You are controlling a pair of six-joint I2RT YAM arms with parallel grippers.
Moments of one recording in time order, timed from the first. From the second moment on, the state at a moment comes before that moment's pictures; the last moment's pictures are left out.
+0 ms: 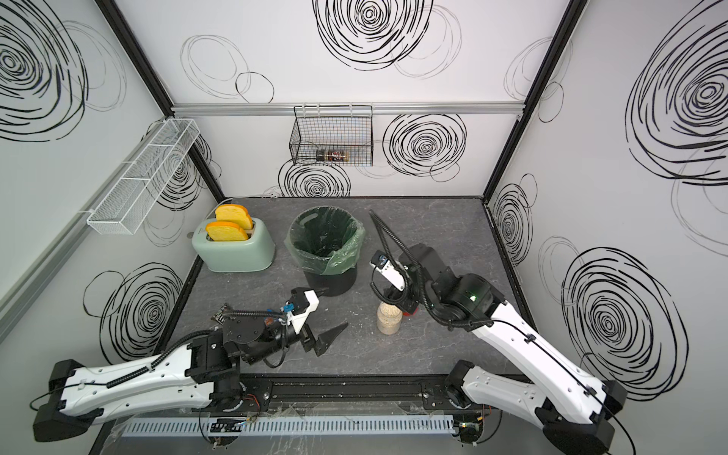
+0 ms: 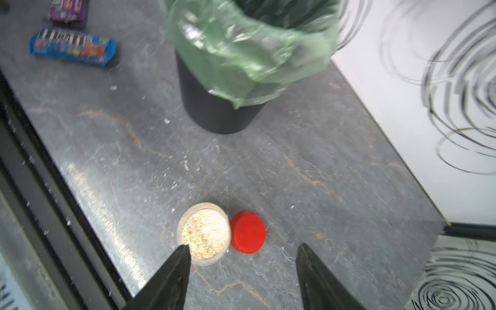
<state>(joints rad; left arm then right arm) -1.24 0.78 0.64 0.01 -0.24 -0.03 0.80 0.97 1.23 -1.00 0.17 -0.25</state>
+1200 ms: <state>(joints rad) -1.29 1.68 1.65 -0.88 -0.25 -0.40 0.11 0.66 0.83 -0.77 -0.17 0.87</state>
